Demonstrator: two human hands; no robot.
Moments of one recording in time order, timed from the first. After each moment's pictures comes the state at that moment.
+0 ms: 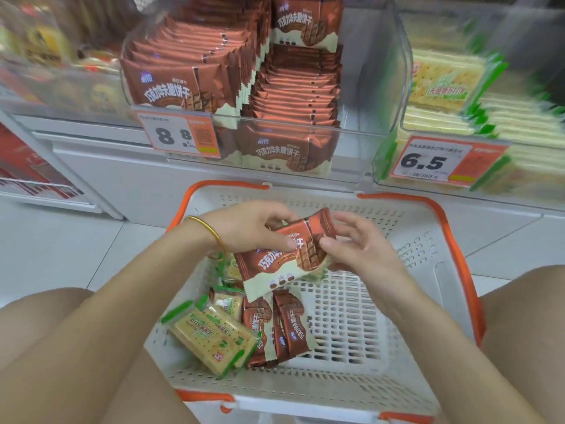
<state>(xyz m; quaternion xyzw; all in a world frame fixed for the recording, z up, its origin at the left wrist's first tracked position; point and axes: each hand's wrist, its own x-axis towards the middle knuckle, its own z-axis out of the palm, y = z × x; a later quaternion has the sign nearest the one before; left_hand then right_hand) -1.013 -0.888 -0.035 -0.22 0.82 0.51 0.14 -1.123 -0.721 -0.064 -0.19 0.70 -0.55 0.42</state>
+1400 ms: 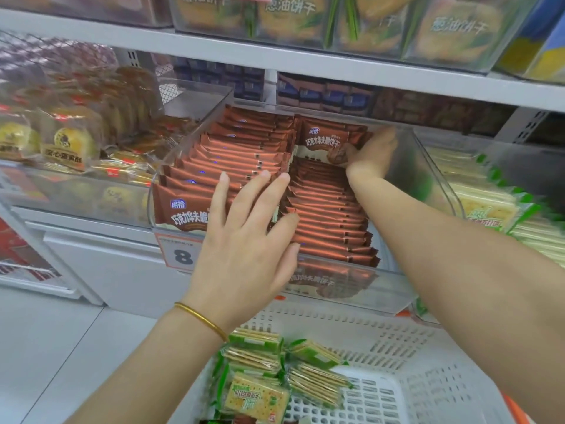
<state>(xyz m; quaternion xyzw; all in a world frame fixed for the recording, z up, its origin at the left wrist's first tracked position) -1.037 -0.970 -0.003 -0.19 0.93 -0.09 -0.29 -1.301 -0.992 0.017 -0.18 0.86 -0.48 -0.05</state>
